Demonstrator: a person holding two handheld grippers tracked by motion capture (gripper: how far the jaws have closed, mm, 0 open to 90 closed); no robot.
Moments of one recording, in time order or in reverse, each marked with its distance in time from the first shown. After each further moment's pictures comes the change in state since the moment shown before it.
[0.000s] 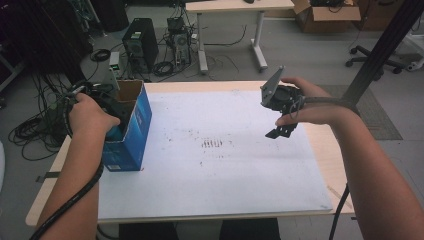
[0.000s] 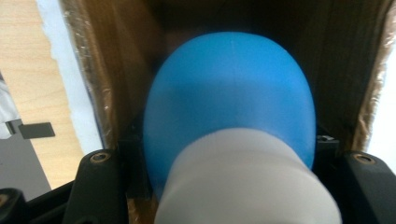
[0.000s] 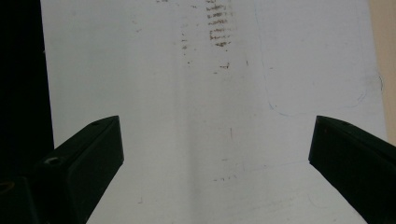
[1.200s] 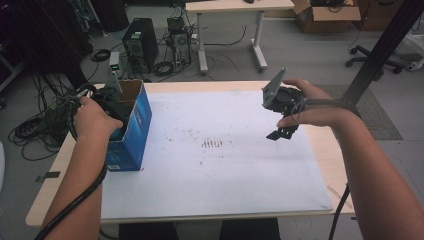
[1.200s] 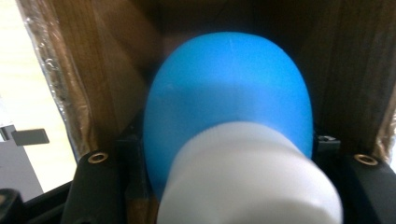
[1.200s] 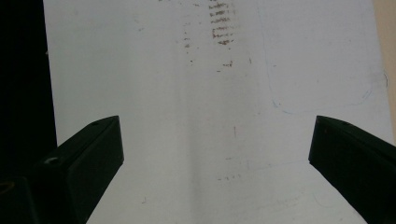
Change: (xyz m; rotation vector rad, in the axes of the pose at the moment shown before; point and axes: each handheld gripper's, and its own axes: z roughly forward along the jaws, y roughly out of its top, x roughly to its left) left arm -0.003 0.001 0.006 -0.023 0.014 0.007; right arm 0.003 -0.004 0.002 -0.005 0.005 0.012
